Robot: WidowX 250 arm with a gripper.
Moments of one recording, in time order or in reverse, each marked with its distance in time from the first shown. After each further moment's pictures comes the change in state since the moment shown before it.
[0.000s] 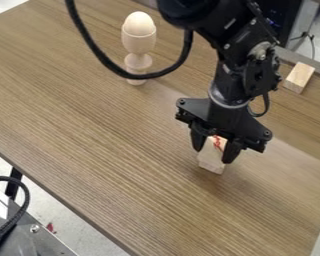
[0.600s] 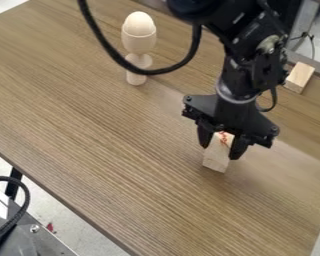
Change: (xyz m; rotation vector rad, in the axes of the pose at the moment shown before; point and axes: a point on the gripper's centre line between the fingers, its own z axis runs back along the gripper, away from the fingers) arm 0.009 -0.003 0.003 -0.008 0.004 0.021
